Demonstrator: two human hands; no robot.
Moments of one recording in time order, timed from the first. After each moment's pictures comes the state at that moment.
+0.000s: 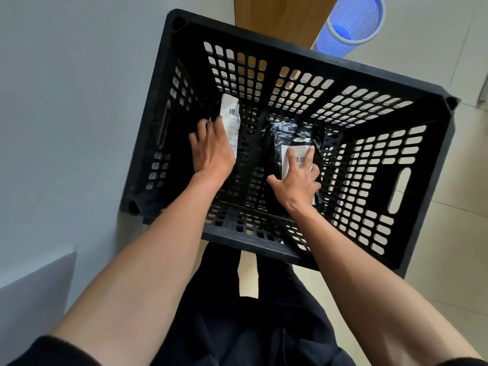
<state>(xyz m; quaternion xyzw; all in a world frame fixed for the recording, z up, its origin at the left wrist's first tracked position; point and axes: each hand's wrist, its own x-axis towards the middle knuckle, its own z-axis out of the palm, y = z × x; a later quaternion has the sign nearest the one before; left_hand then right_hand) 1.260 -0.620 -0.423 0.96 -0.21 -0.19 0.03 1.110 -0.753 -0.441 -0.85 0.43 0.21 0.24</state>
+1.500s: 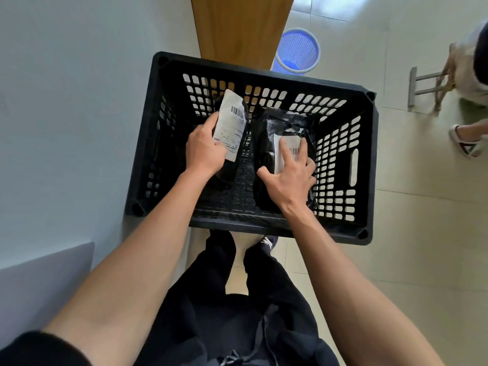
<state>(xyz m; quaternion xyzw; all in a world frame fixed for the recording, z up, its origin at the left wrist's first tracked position) 1.261 -0.626 -0.337 0.90 -0.21 -0.21 0.32 1.094 -0.739 -0.338 -0.84 0.48 0.02 0.25</state>
